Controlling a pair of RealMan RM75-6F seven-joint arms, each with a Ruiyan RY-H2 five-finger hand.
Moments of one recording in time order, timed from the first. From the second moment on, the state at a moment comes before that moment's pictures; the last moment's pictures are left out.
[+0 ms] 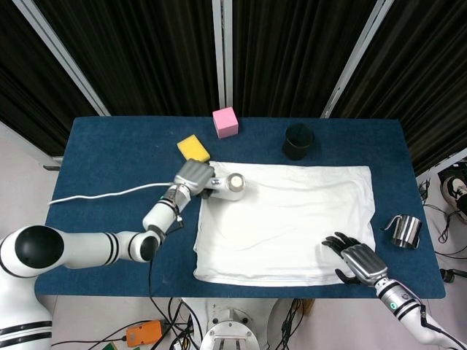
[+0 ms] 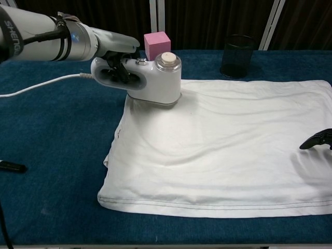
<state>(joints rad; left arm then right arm) -1.32 -1.50 -0.01 -1.48 0.45 0.79 0.55 0.36 -1.20 -0.15 -1.55 -1.63 1.03 0.09</state>
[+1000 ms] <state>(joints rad) -1.28 -1.47 0.06 -1.73 0.49 0.89 0.70 0.37 -1.21 -0.15 -1.54 -1.62 1.02 0.09</state>
